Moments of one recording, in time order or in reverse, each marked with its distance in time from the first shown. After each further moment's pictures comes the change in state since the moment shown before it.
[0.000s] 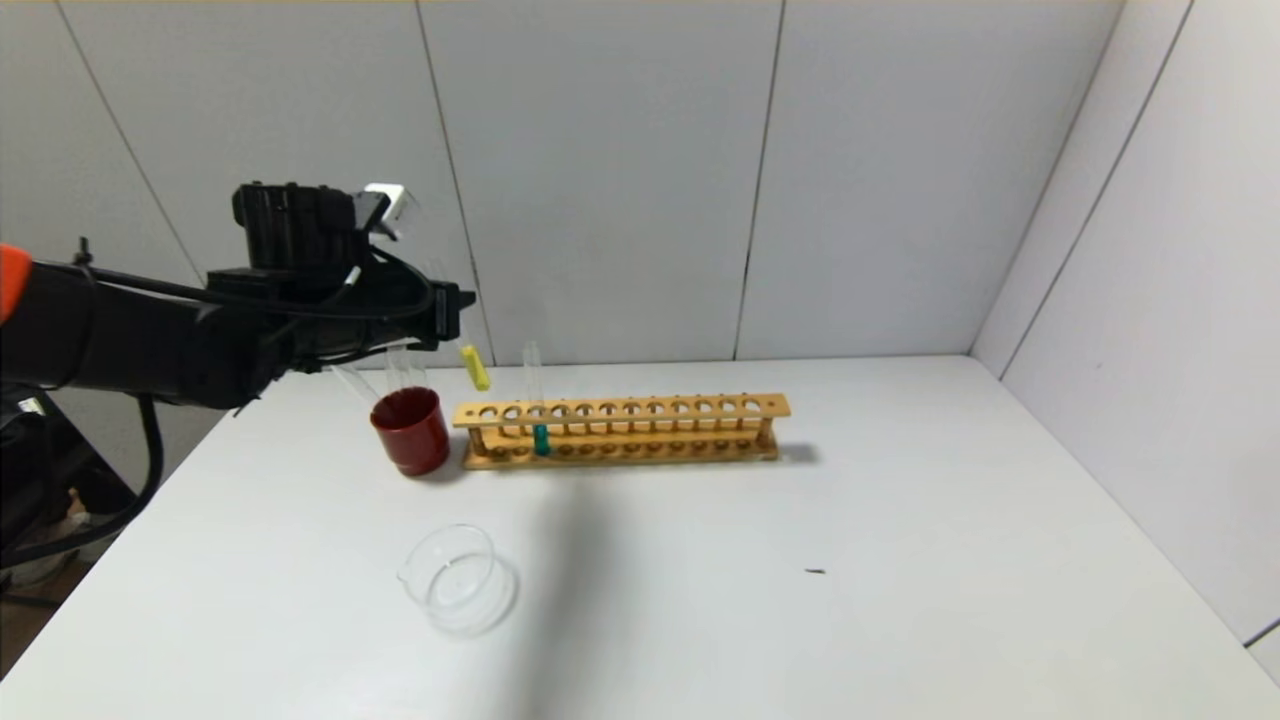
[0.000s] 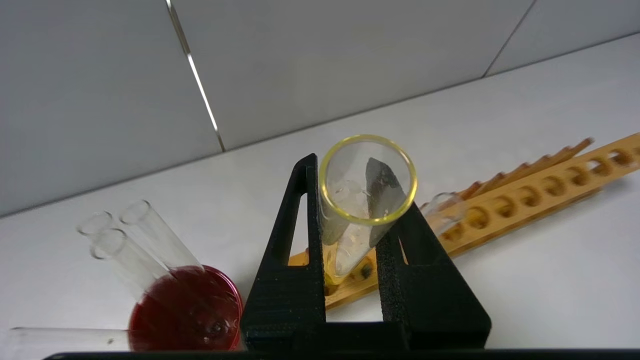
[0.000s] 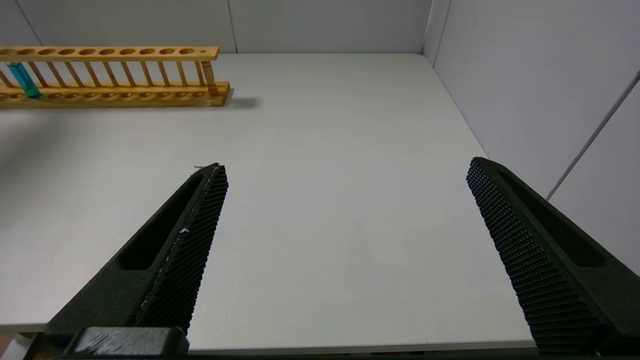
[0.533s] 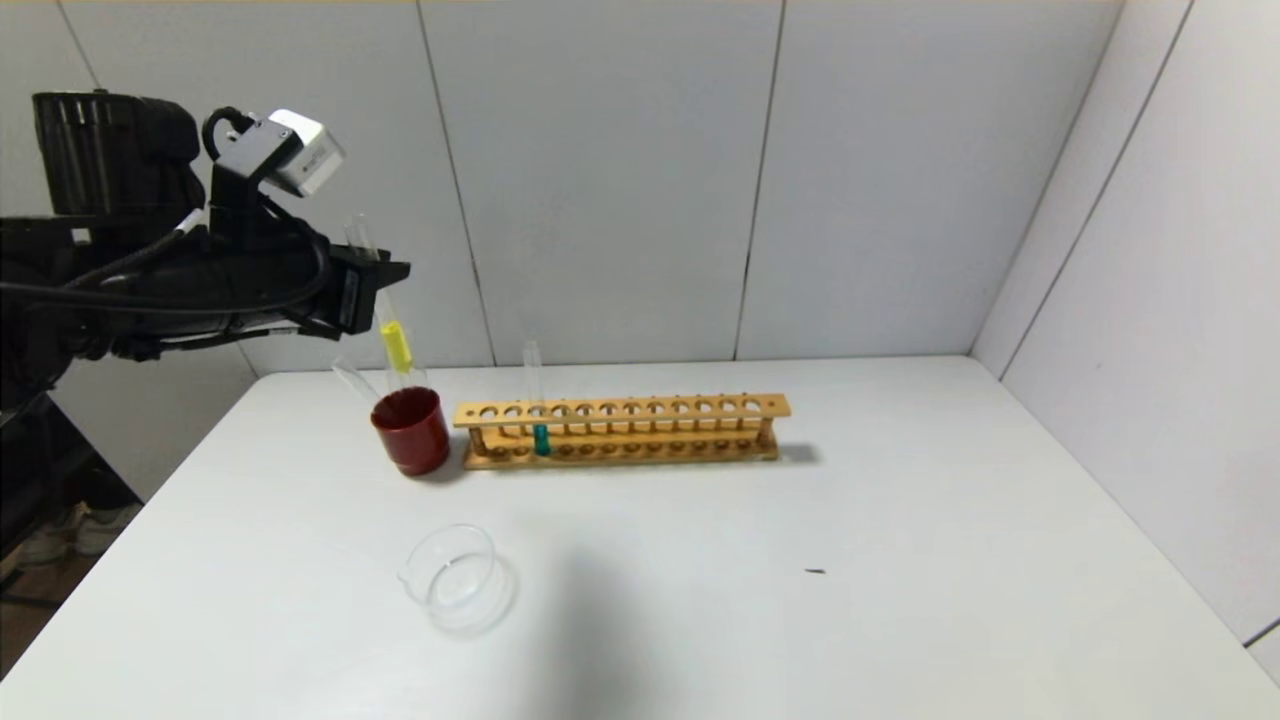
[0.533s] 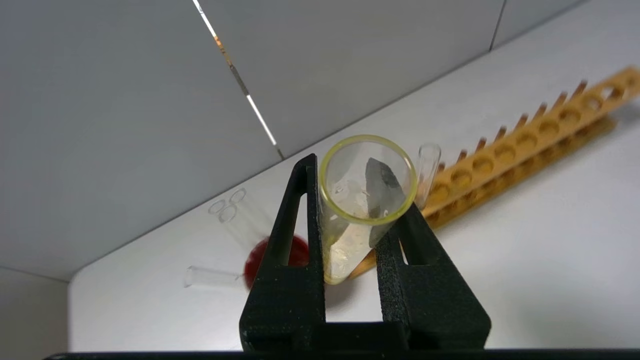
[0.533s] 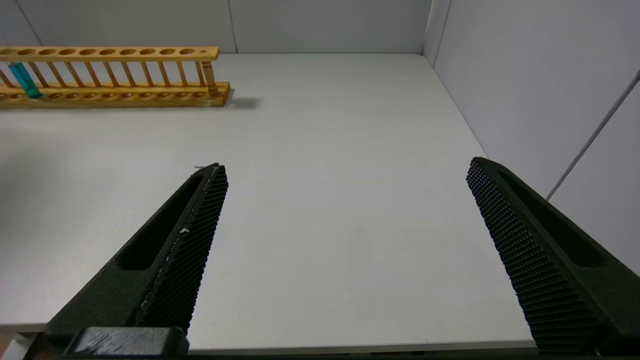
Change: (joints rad) left arm 0.028 -0.296 0.100 0.182 -0.009 0.298; right arm 0.000 0.000 0.000 0.000 0.000 0.000
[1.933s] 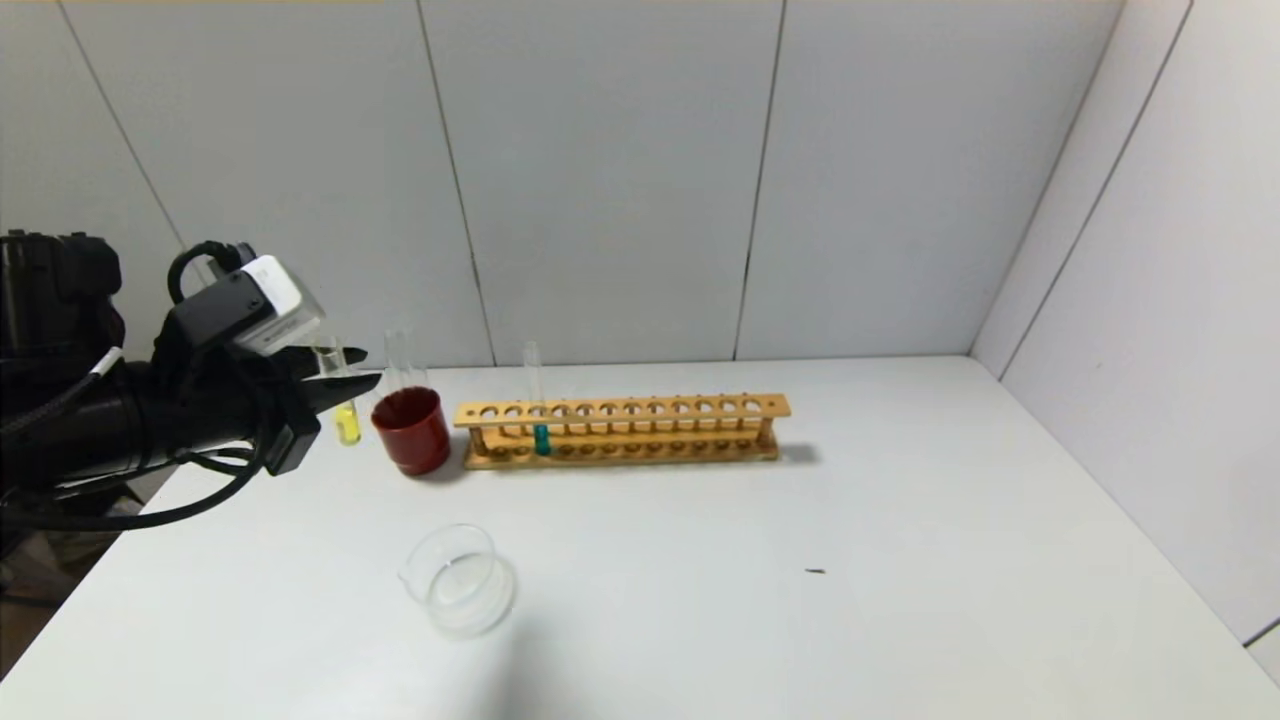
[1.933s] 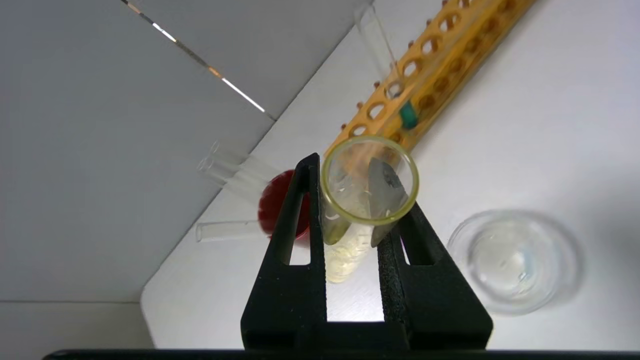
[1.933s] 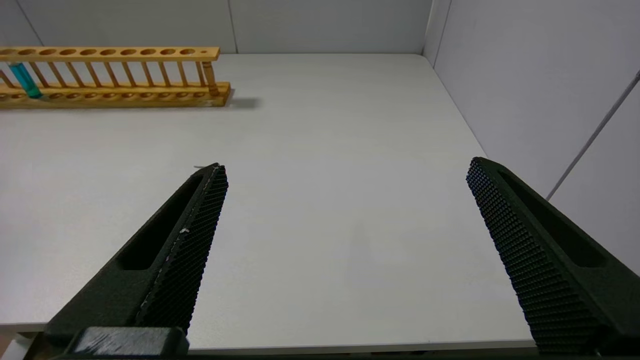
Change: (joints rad) left arm 0.098 -0.142 0.366 -0.113 -0.217 0.437; right arm 0.000 0.000 0.000 0.000 0.000 0.000
